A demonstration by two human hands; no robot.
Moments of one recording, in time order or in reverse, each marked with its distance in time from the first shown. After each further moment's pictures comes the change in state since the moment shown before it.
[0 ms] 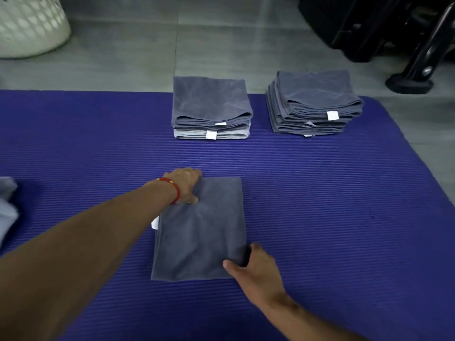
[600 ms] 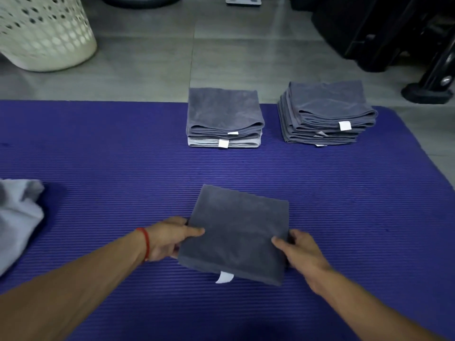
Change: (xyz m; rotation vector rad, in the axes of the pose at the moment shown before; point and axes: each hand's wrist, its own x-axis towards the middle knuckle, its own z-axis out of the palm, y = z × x) left_hand -0.105 0.004 0.045 -1.347 -0.365 -0.249; right_hand 0.048 0.015 -0.072 0.319 -0.047 0.099
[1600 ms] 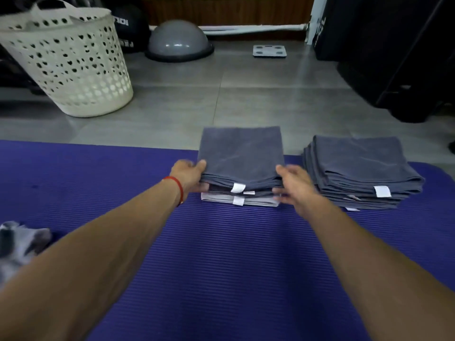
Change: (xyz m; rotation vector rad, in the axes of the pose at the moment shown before) left_hand 0.074 0.215 -0.095 -0.254 0.739 0.472; right_hand 0.160 -0.251 -0.006 0.301 0.097 -0.303
